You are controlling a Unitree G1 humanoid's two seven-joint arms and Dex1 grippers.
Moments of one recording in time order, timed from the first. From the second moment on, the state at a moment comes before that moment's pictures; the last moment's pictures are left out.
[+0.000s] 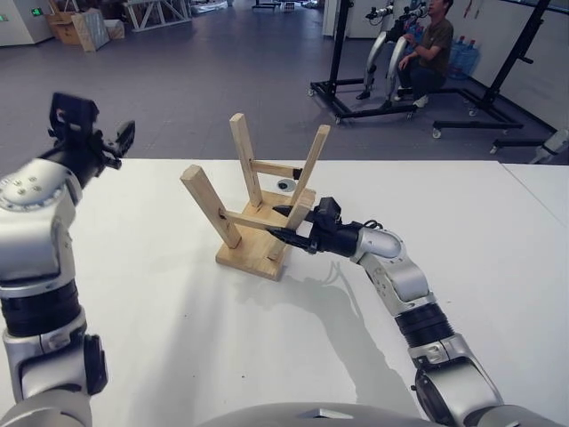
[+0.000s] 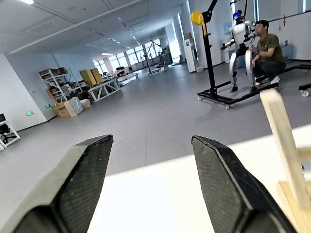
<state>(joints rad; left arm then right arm) -0.43 0.57 0.32 -0.32 -0.10 0.80 -0.38 -0.39 -0.26 0.22 0.13 0.34 0.06 0.96</state>
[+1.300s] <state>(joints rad) -0.32 0.36 0.08 -0.45 -0.03 0.85 -0.22 -0.49 -0.31 0.26 0.19 0.35 0.23 0.98</state>
